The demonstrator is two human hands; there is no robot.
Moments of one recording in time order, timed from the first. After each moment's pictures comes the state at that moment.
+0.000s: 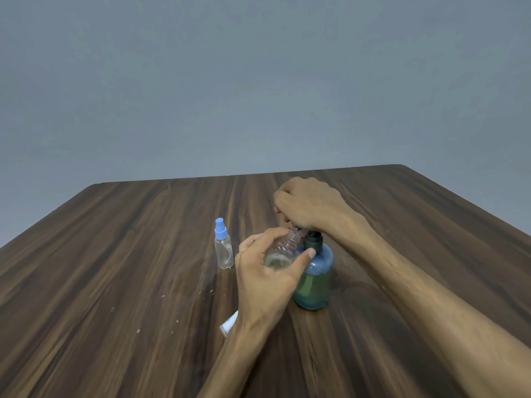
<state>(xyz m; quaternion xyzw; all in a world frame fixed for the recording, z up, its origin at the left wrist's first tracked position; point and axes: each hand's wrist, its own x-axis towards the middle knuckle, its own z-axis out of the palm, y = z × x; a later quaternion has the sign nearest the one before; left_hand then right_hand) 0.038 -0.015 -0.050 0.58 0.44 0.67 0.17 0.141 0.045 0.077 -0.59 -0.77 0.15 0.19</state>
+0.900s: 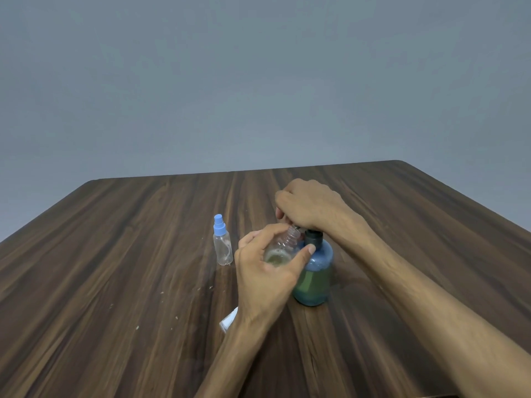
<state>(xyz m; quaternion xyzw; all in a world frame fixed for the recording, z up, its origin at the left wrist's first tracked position) 0.039 -0.013 -0.052 0.57 0.44 0.67 0.18 0.141 0.045 0.072 -0.60 -0.77 0.16 0.18</state>
